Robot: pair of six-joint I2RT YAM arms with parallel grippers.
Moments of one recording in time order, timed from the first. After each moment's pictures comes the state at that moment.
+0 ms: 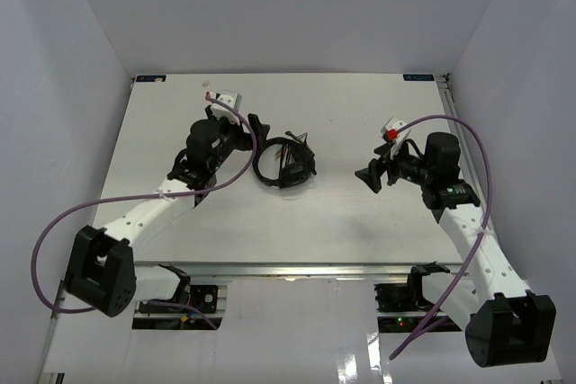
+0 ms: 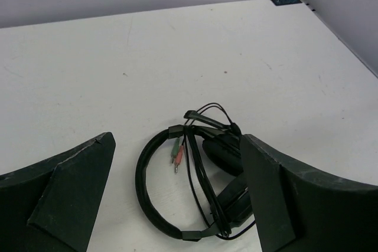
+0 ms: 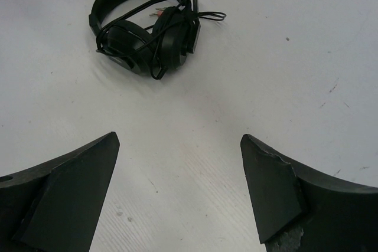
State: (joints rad) left arm -0.45 1.30 0.83 0.35 0.01 -0.17; right arm 0.14 0.95 0.72 -0.19 -0.71 -0.36
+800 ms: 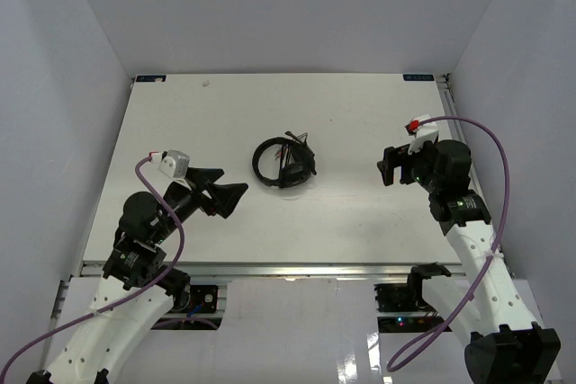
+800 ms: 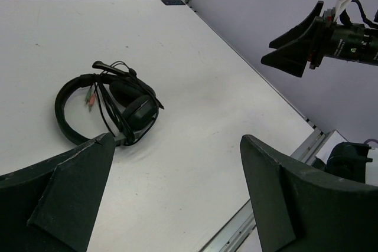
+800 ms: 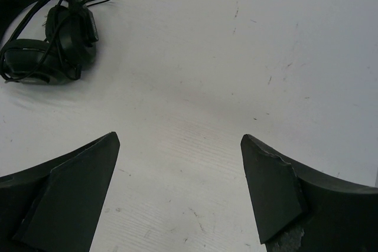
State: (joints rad) left arm -0.44 0.41 0.59 -0.14 0.27 -0.38; right arm 0.13 0.81 0.73 -0.32 -0.25 -0.13
